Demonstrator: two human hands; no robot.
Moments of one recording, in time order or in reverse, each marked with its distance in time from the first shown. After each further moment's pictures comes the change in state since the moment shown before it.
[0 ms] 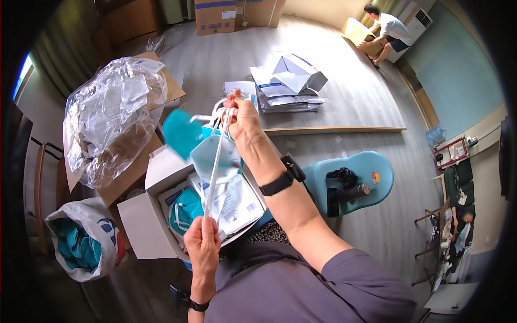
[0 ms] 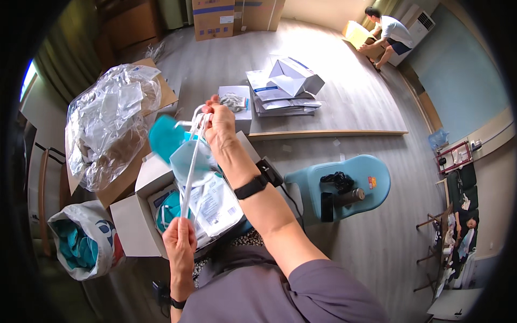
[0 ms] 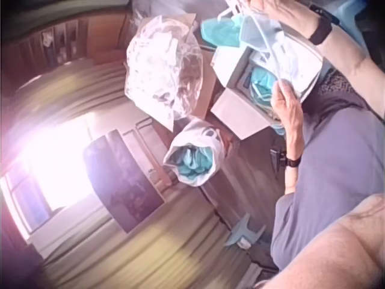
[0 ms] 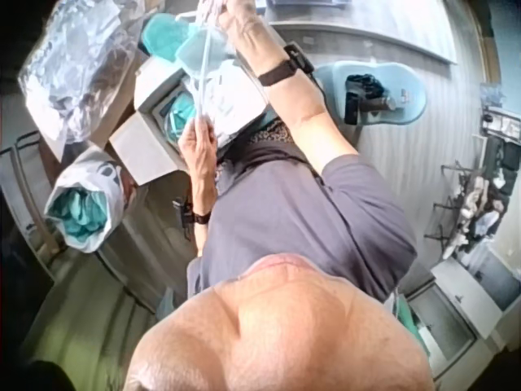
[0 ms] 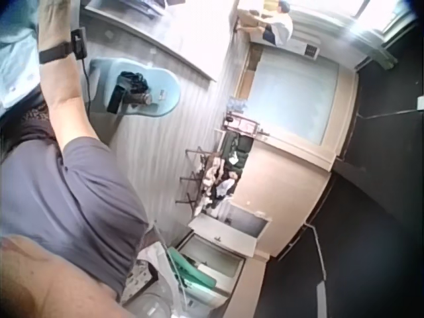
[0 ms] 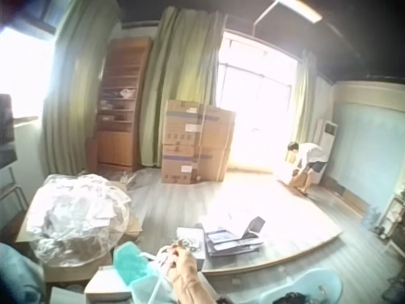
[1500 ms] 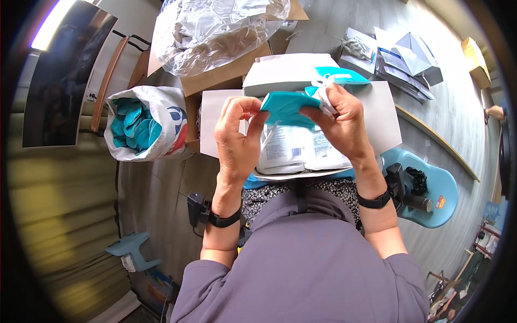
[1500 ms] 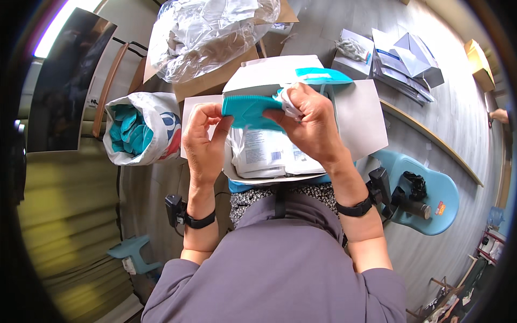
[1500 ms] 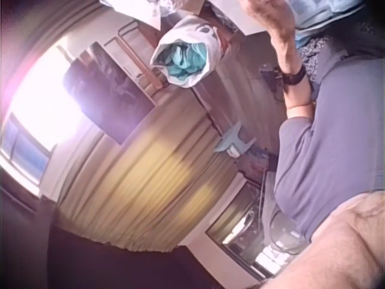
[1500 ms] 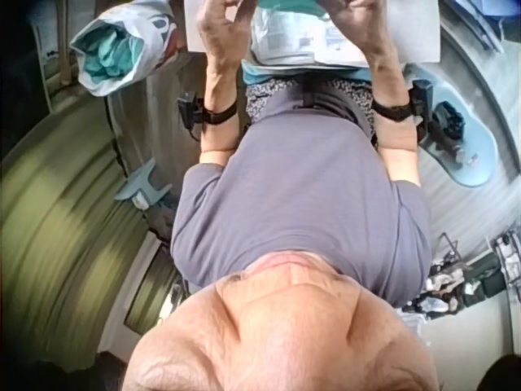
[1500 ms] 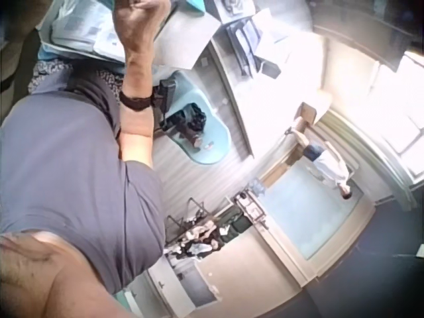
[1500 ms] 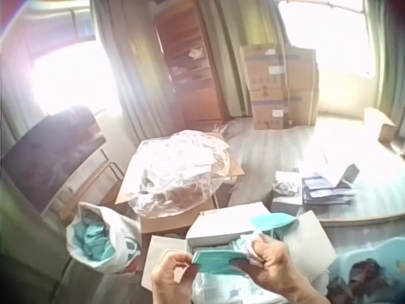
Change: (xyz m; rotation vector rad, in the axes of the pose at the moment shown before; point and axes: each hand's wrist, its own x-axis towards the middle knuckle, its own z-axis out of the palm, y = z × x) left_hand 0.025 0.035 -0.062 0.635 0.381 0.723; right_hand -0.160 0.028 -0.017 -1.352 -0.822 -0.536
